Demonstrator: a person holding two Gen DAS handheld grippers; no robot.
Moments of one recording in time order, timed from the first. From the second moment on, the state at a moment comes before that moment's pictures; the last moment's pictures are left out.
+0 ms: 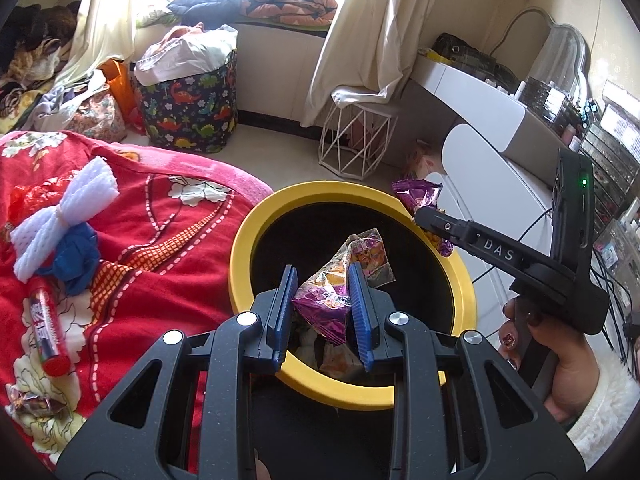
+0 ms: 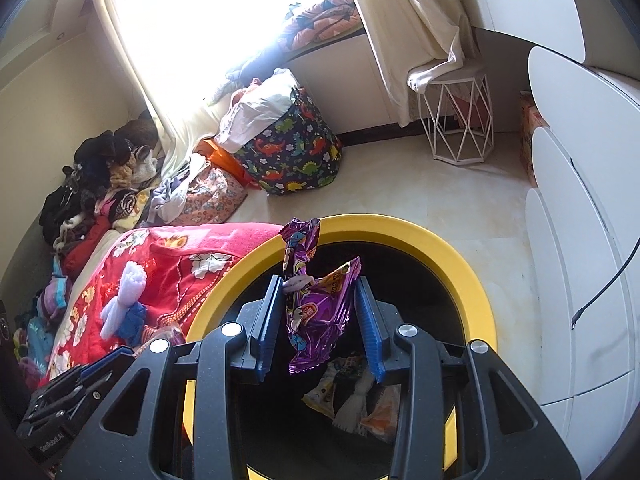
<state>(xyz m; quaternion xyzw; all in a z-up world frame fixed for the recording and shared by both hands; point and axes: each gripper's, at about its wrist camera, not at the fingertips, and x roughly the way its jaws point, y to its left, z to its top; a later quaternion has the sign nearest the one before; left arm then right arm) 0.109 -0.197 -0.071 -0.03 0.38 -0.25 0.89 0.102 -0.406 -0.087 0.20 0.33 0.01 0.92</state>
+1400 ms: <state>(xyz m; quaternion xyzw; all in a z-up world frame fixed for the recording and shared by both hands) 0.113 -0.104 -0.033 -0.11 0.31 -0.14 0.93 0.093 -0.349 -0.046 0.16 0.30 0.05 0.94</state>
